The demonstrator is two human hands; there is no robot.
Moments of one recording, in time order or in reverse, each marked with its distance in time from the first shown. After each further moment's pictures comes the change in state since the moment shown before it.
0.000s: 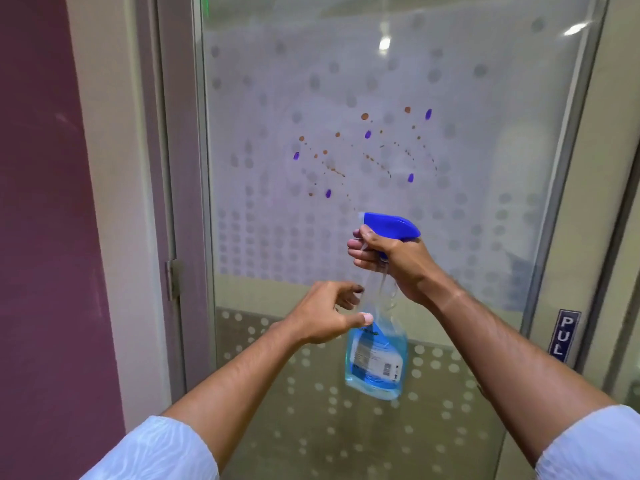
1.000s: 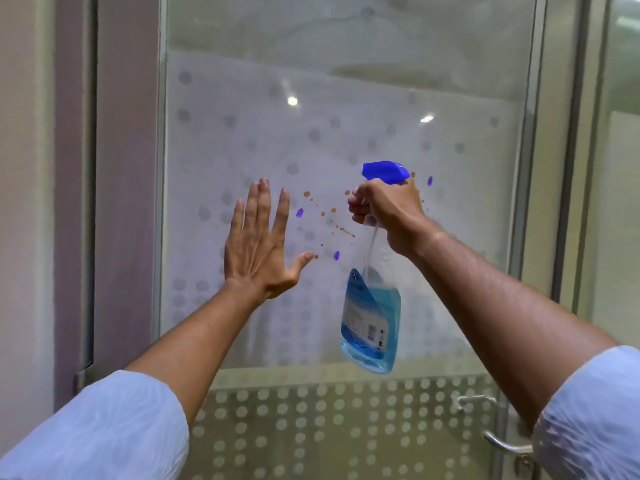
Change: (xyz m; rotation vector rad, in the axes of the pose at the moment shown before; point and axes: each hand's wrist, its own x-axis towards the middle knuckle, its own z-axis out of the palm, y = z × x) left_hand 0.152 -0.083 -0.190 0.741 0.696 0.403; right_hand 0.125 -0.099 0.128 -0.350 0.619 -0.227
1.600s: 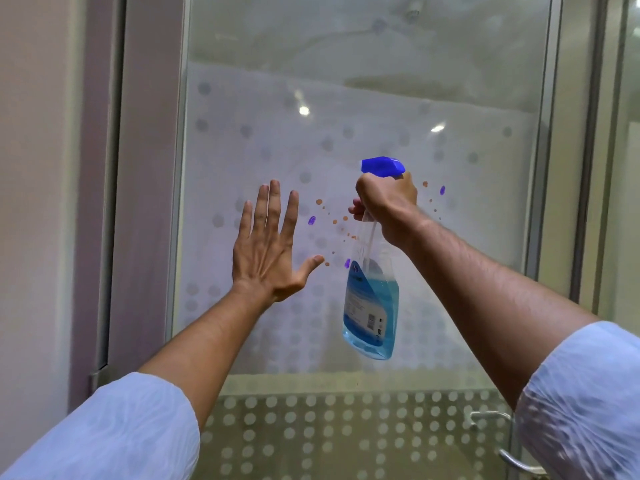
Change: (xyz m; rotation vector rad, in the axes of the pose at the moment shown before) left_hand 0.004 -0.006 -0.004 0.032 0.020 -0.005; right_hand 0.004 -0.019 0.028 -0.080 0.106 -0.037
